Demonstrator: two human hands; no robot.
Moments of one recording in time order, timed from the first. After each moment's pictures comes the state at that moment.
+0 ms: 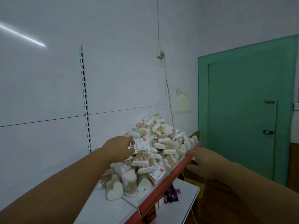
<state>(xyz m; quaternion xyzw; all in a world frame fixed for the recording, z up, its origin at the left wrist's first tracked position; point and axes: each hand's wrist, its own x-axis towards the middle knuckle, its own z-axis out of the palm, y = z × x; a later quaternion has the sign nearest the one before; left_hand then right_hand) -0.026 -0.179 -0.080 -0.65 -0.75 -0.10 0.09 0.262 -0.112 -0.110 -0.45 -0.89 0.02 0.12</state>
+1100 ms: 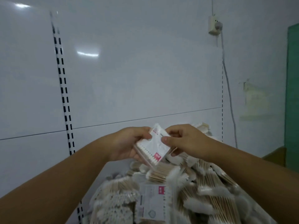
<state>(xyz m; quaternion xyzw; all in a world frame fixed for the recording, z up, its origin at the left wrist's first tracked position) -0.107 0.016 -0.027 -0.46 -0.60 -0.50 -0.43 0.049 0.149 -0.043 -0.07 -0.86 0.44 0.26</state>
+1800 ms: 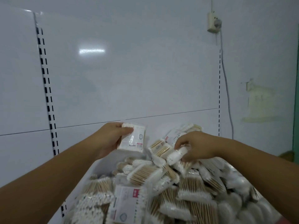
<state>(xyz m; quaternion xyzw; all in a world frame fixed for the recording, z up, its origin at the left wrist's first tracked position) -0.103 0.037 -0.032 -0.36 -0.65 -0.63 -0.20 0.074 0.249 -0.047 -0.13 -0.98 0.08 0.09</state>
